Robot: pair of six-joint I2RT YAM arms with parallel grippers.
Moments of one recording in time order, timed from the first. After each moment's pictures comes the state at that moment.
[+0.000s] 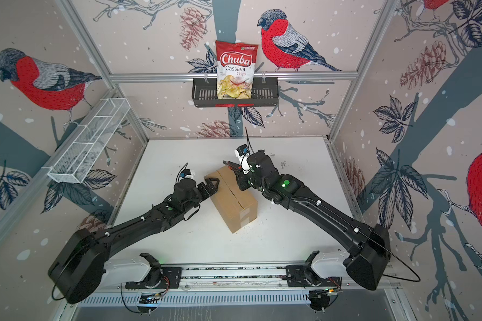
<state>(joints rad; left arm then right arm) -0.60 1.27 0.59 0.19 -0.08 -0.99 0.86 1.33 1.24 -0.45 0.06 0.16</state>
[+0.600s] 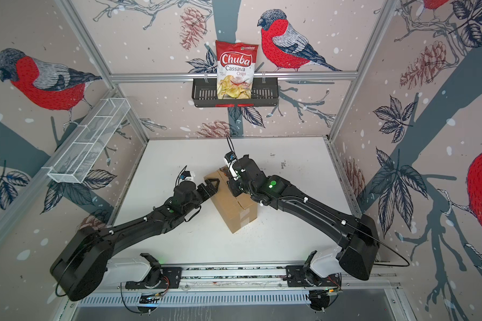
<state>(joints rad) -0.60 1.28 0.55 0.29 -0.07 -1.02 0.95 1.42 1.29 -0.51 0.17 0.10</state>
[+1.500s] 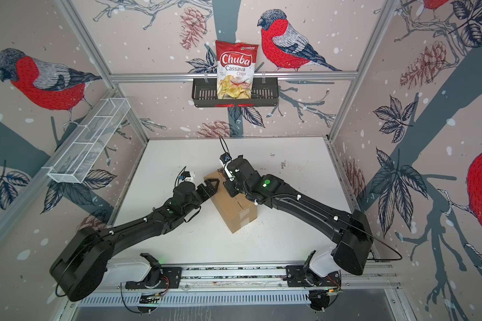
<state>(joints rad) -0.60 1.28 0.53 0.32 -0.06 -1.02 0.97 1.47 1.32 -0.51 0.19 0.08</state>
